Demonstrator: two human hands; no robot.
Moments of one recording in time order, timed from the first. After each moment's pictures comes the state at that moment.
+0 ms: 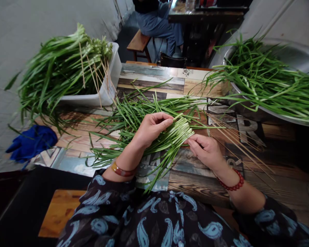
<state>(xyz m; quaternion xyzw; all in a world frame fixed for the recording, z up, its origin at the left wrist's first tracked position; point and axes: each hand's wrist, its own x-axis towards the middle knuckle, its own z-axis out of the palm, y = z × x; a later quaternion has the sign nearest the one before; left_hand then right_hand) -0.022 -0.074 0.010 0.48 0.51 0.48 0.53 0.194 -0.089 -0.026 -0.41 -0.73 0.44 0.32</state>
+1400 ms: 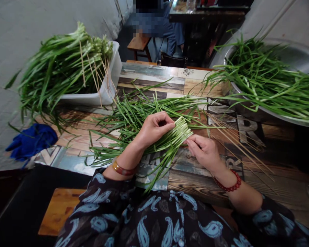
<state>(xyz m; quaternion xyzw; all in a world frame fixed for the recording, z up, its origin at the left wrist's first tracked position) -0.022 -0.073 0.010 0.58 0.51 0.45 0.44 0.189 -0.093 -0.025 -0.42 -0.74 0.41 0.33</state>
